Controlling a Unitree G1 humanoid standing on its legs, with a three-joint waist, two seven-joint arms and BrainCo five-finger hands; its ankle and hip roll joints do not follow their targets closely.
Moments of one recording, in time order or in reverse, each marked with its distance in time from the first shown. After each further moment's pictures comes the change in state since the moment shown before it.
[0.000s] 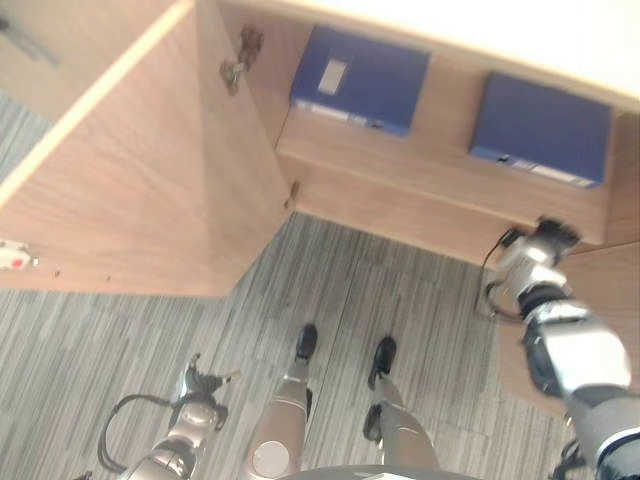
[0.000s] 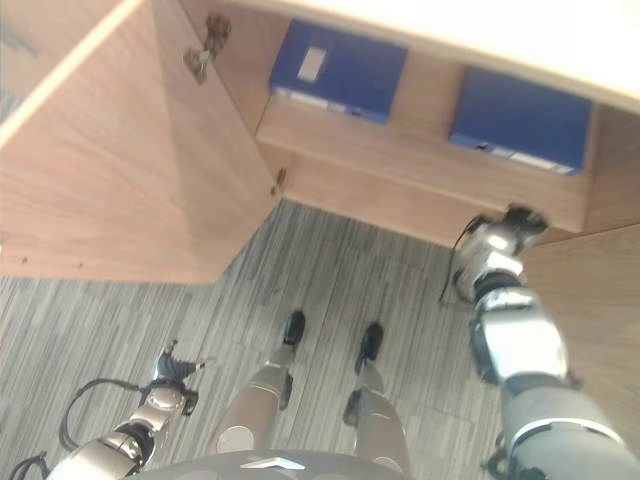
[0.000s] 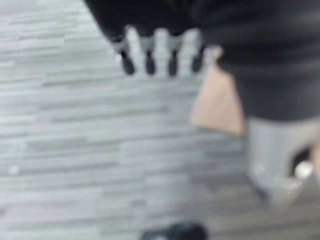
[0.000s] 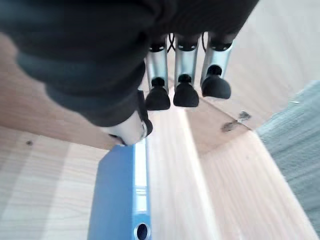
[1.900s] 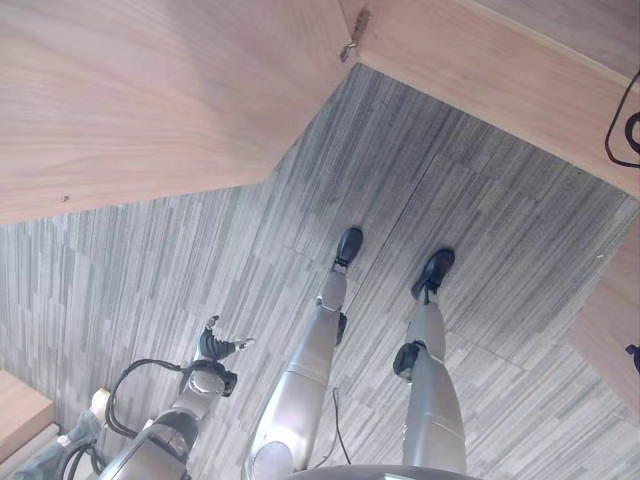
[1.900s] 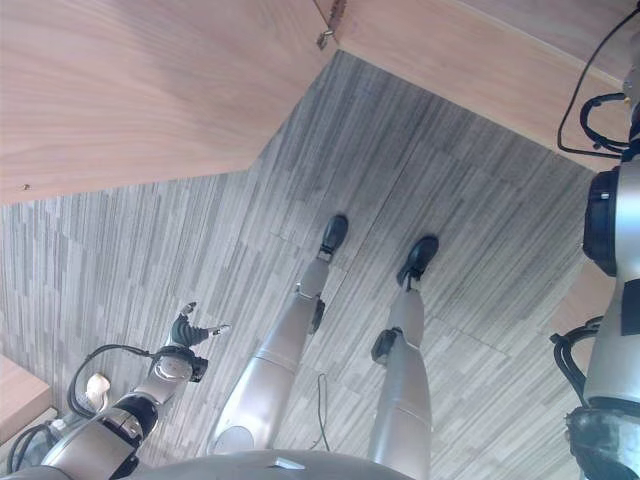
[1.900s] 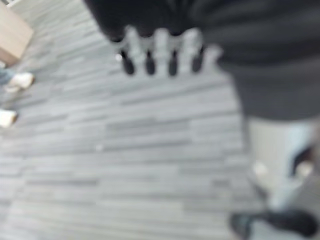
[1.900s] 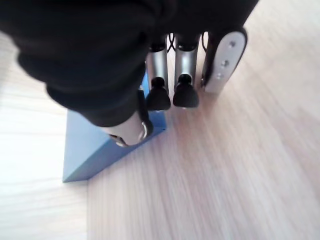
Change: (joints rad) left arm -0.123 0.060 -0.171 -0.132 -0.082 -0.069 -0.047; right arm -1.055 -0.493 0.433 0.430 0.383 0.116 0.240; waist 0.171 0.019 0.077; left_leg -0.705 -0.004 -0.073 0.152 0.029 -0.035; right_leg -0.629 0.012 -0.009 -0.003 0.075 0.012
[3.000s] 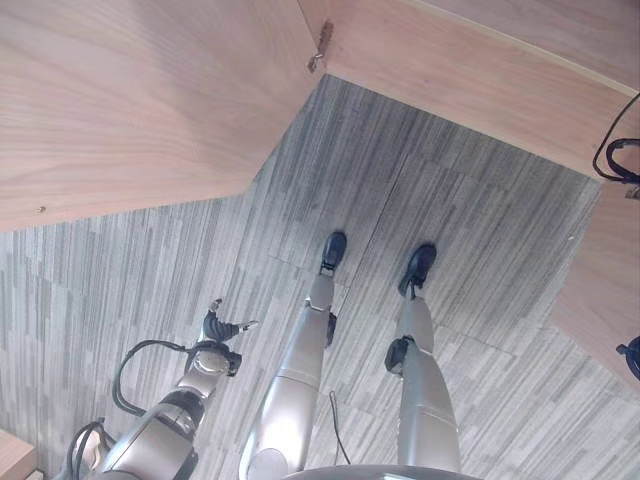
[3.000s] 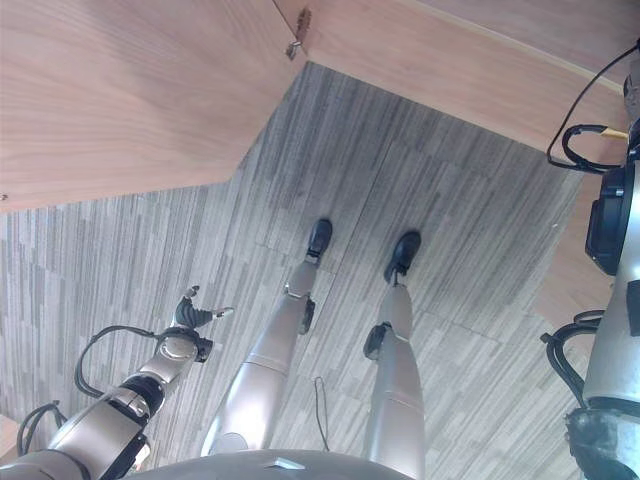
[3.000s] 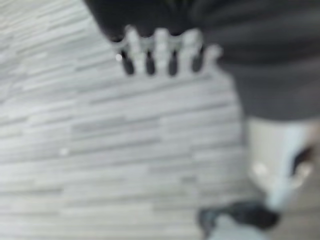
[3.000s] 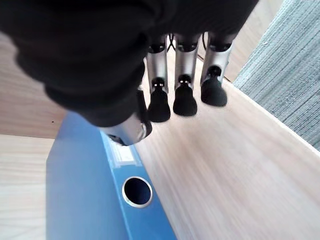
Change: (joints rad) left arm -0.098 -0.008 0.009 0.029 -0.011 0.029 -0.005; right arm 0.019 -0.019 -0.188 0.119 0.079 0.058 -0.125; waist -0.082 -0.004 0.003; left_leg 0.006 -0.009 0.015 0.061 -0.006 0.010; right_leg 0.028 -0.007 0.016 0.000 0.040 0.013
